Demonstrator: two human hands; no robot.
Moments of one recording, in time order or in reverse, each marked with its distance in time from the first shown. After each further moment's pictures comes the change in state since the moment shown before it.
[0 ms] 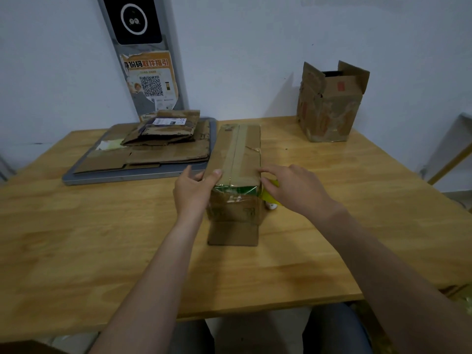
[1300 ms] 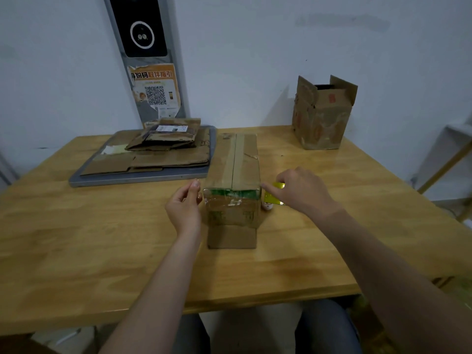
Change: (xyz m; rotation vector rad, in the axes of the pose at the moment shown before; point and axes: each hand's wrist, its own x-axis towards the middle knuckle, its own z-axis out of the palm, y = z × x) left_hand -0.015 -0.043 -0.008 -0.453 0.213 0.066; right_hand -0.013 0.012 -0.010 -0.033 0.036 0.064
